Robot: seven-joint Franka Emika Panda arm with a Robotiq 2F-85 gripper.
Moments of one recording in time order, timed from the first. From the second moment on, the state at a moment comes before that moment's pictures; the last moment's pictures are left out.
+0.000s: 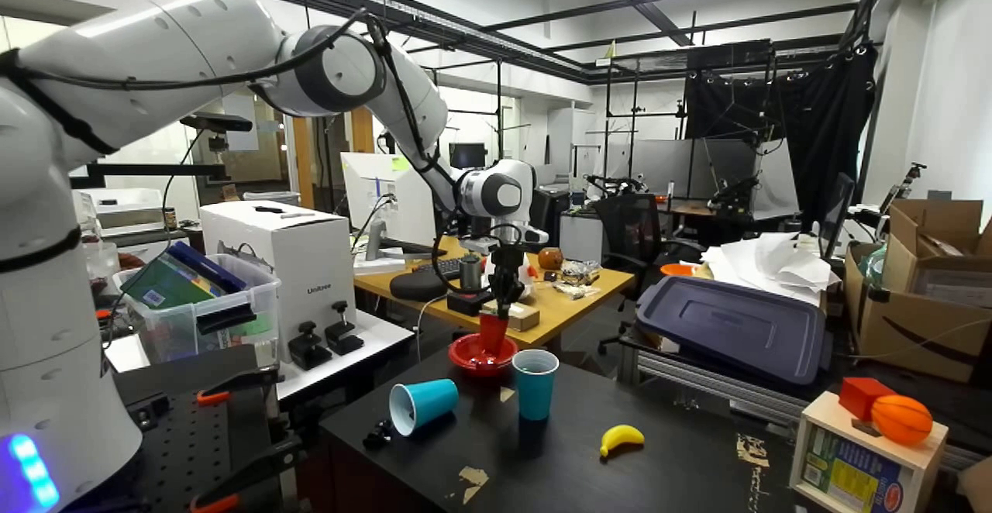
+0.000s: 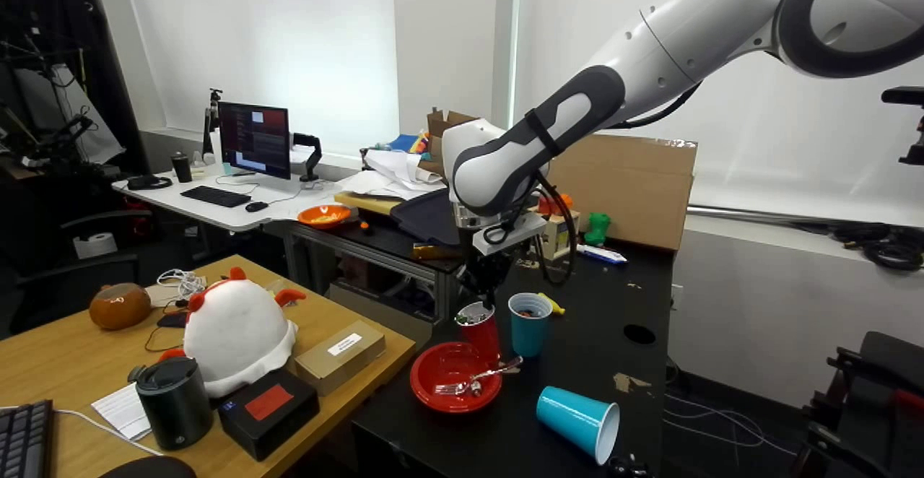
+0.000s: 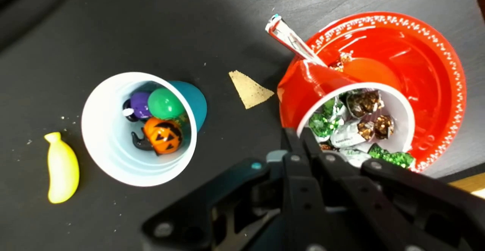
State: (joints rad) arm 0.22 1.01 -0.02 -1.28 -0.04 2.15 0.33
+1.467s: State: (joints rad) arm 0.34 0.98 -0.07 -1.26 -0.28 2.23 0.34
